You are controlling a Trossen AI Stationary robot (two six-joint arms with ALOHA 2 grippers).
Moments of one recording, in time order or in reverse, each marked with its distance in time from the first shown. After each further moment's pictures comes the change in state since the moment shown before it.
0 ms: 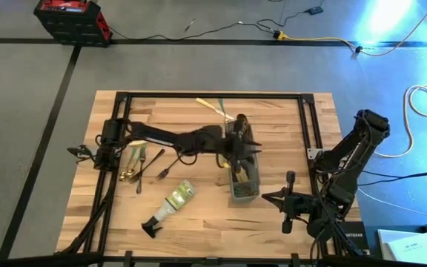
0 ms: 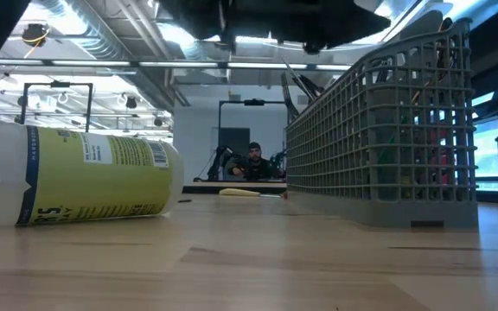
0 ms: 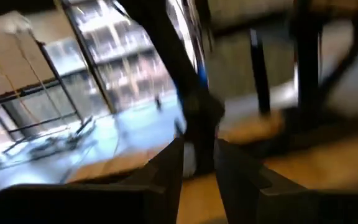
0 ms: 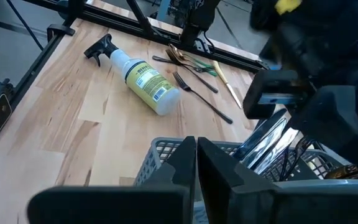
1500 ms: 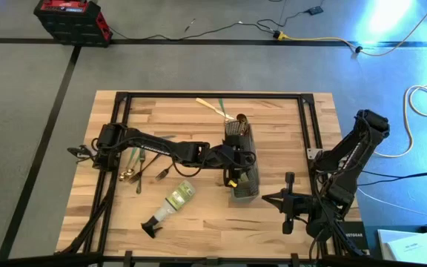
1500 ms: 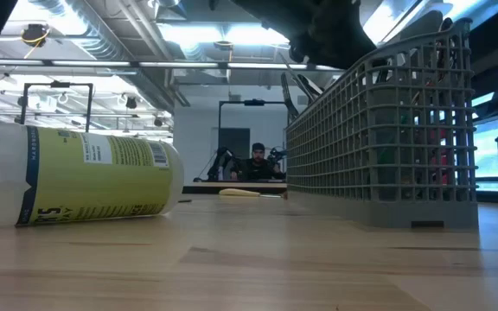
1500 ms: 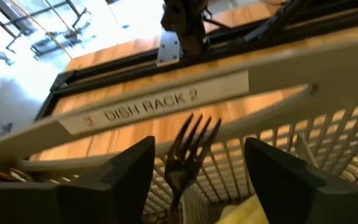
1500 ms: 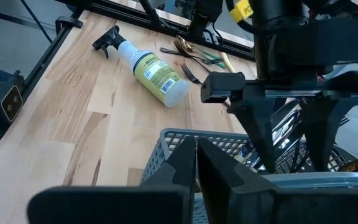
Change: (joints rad) left arm -0.119 -0.005 0.121 -0.546 -0.277 -0.161; right arm 0.000 0.000 0.000 -0.022 -0.045 0.029
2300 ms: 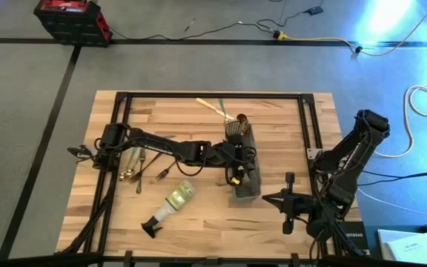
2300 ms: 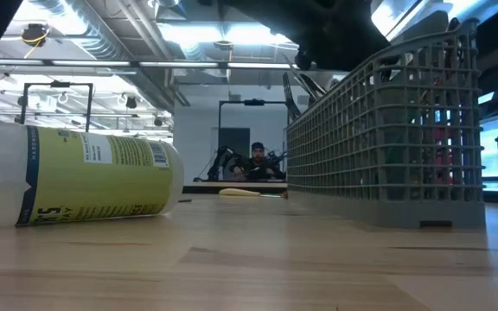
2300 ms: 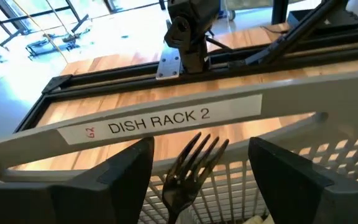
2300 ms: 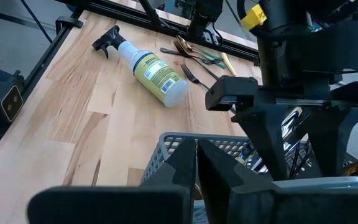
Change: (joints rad) left arm 0.021 0.041 0.000 0.112 0.033 -0.069; right arm 0.000 0.000 0.000 -0.001 0.000 0.000
